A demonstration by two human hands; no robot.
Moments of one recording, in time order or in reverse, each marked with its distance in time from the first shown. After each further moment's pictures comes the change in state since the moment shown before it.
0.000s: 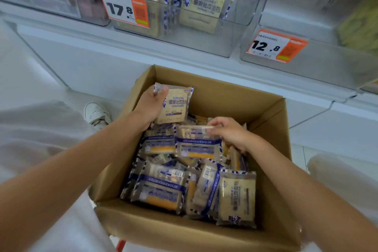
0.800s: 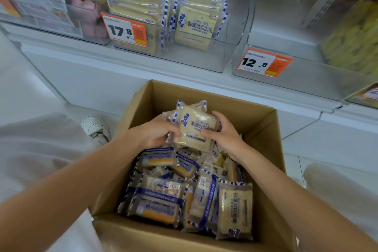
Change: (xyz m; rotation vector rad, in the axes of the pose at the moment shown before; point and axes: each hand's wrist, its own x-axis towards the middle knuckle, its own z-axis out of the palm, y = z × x) left_hand -0.005 -0.006 0.012 -0.244 -0.524 -0.289; right_hand -0.011 -0.013 0.006 0.201 0.195 -0.177
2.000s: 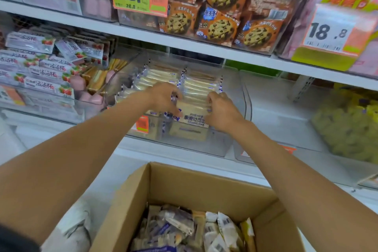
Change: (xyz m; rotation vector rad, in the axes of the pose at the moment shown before) left_hand 0.045 0.280 -0.057 1.280 0.409 0.548; right_hand 0.123 -0.239 -0.040 -0.985 0.347 -0.423
